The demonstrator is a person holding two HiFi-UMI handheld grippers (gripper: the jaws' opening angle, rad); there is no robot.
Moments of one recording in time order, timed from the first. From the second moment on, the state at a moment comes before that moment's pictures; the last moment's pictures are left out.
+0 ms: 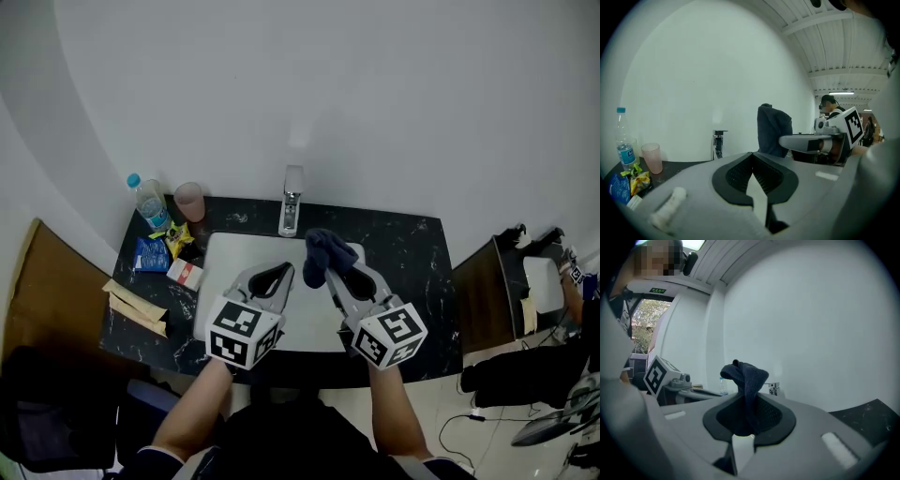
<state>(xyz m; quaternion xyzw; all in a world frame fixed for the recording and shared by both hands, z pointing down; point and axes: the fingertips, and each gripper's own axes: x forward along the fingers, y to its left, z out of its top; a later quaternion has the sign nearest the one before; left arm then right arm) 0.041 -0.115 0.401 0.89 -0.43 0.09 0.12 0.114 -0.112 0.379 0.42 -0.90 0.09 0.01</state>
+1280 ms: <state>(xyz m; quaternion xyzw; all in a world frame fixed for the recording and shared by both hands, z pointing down) 0.033 -0.234 0.467 0.87 -0.46 0.14 0.14 0.051 -0.342 0.386 0.32 -0.91 -0.04 0.27</state>
